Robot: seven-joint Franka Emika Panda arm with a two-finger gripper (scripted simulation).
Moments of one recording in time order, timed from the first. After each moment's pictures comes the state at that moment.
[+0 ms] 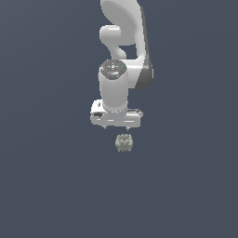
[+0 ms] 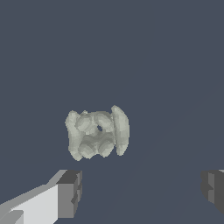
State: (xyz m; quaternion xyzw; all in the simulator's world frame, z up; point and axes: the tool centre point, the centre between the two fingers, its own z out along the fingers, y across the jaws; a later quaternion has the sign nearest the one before) arm -0.003 -0.012 0.157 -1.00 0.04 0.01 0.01
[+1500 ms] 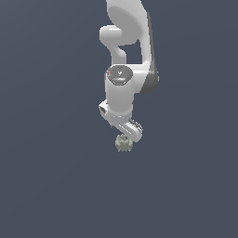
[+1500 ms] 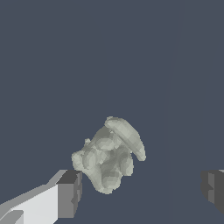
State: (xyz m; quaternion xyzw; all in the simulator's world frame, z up) arm 0.007 0.006 0.145 -0.93 0.36 0.01 0.00
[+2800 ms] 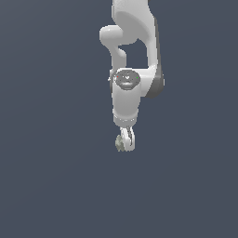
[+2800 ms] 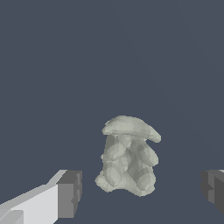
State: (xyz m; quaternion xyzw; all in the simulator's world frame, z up) arm 0.017 0.023 0.136 -0.77 0.64 0.00 0.00
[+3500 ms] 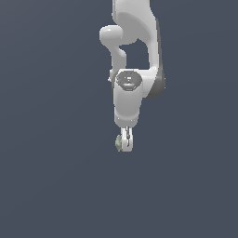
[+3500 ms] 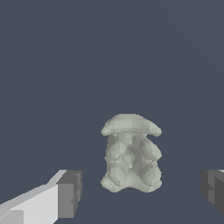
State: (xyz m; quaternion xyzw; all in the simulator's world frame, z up) arm 0.019 0.027 0.135 -0.72 0.69 0.00 0.00
